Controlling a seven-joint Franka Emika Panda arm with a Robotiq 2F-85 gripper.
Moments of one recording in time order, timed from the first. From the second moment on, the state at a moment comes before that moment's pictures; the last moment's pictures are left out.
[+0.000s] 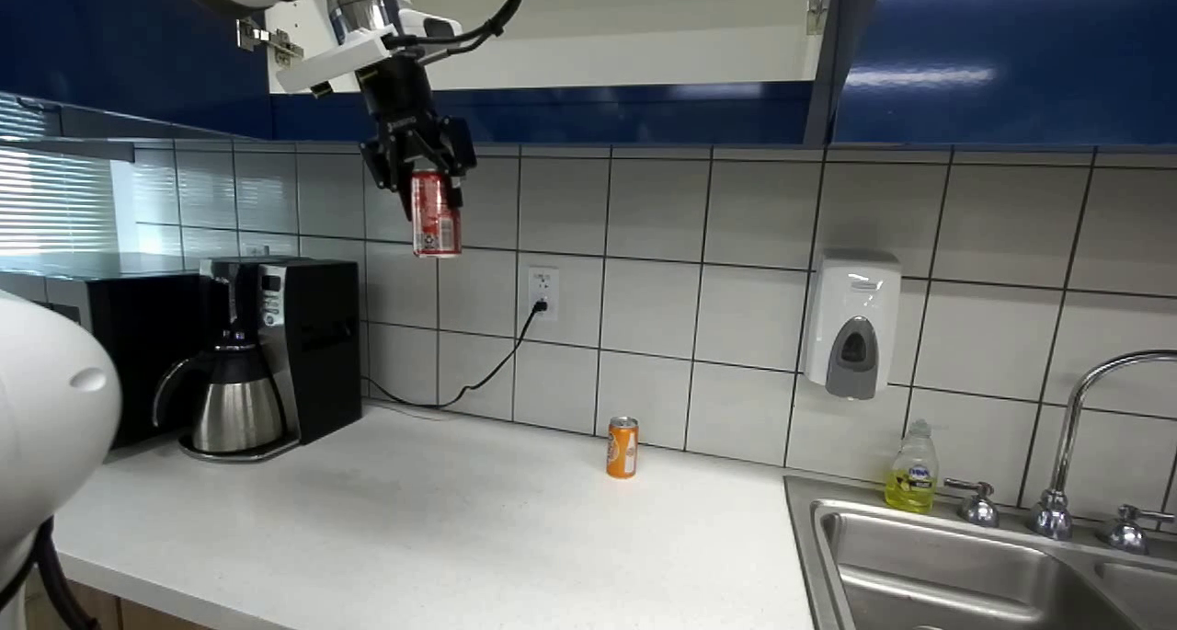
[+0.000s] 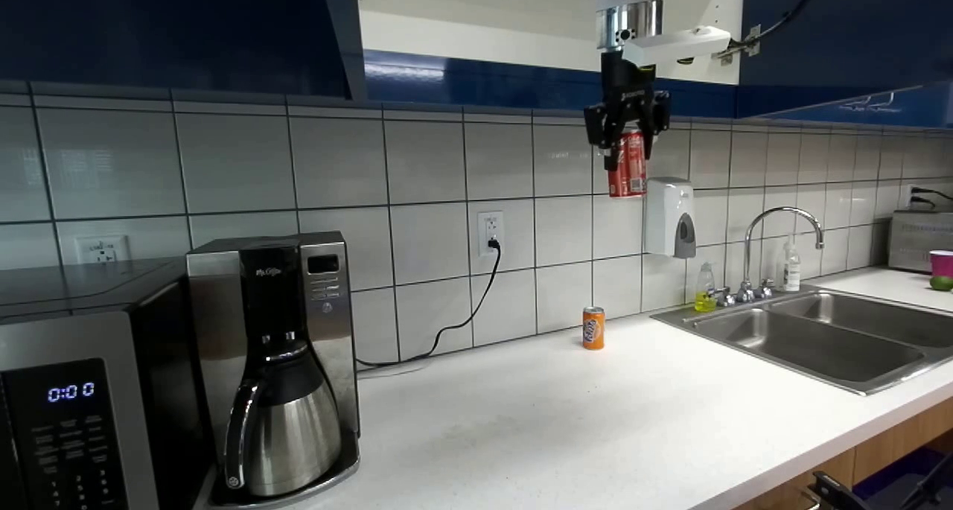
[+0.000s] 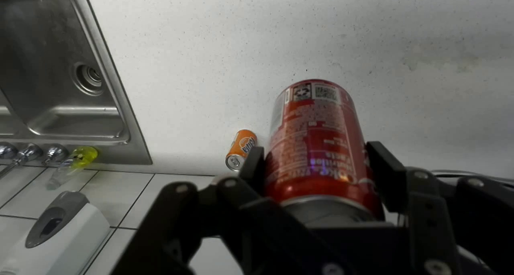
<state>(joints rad) 0.08 -0.52 0.03 -2.24 -0.26 1.93 0.20</state>
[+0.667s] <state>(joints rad) 0.08 -0.52 0.05 -2.02 -0.25 1.81 0.20</state>
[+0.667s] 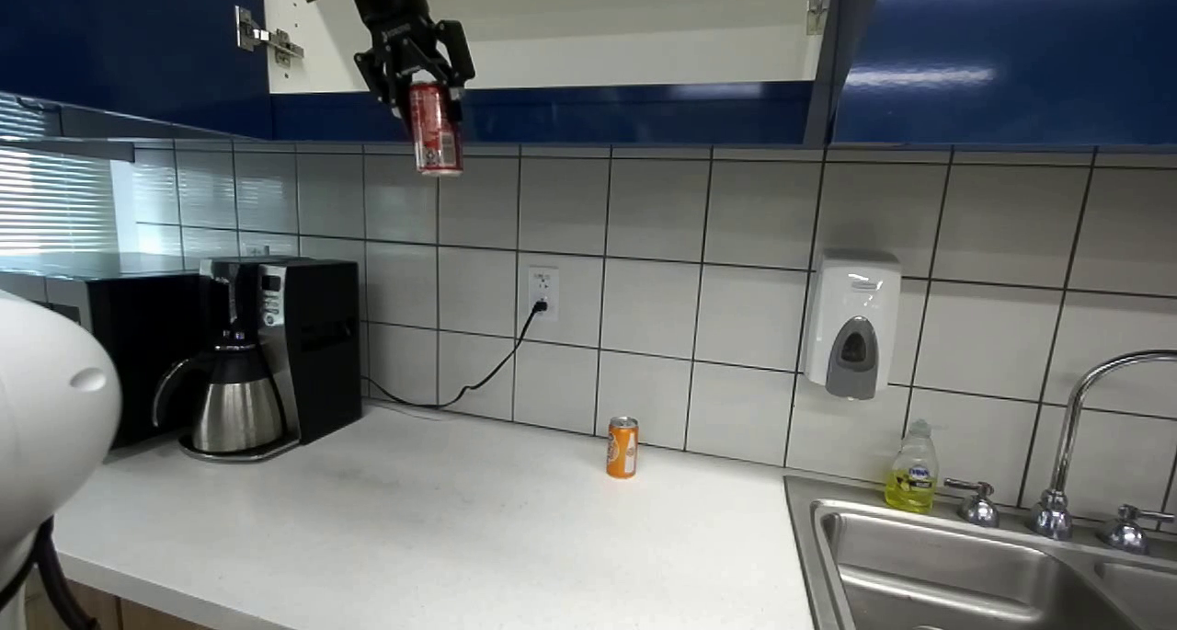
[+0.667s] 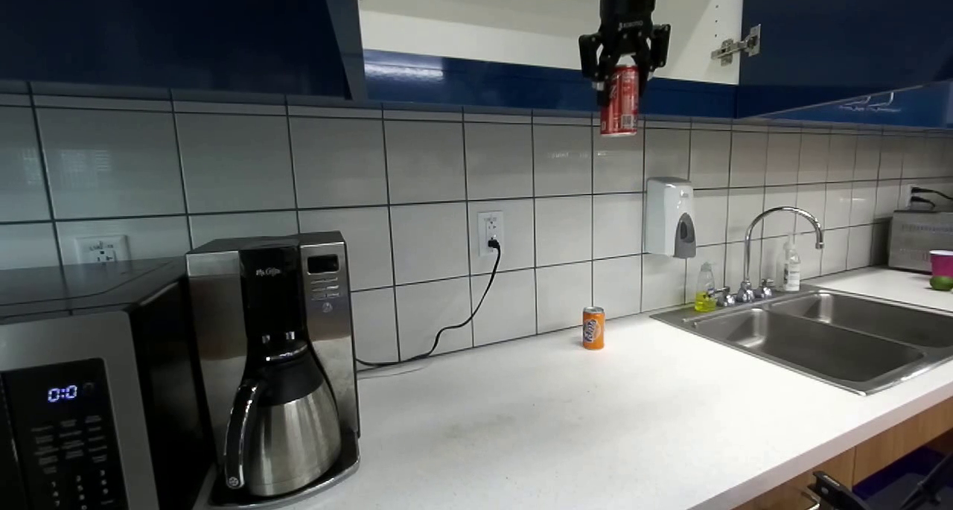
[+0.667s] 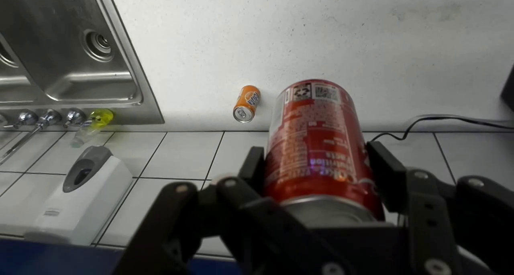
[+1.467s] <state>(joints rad) 0.08 -0.44 0.06 -1.77 -0.23 1.69 0.20</state>
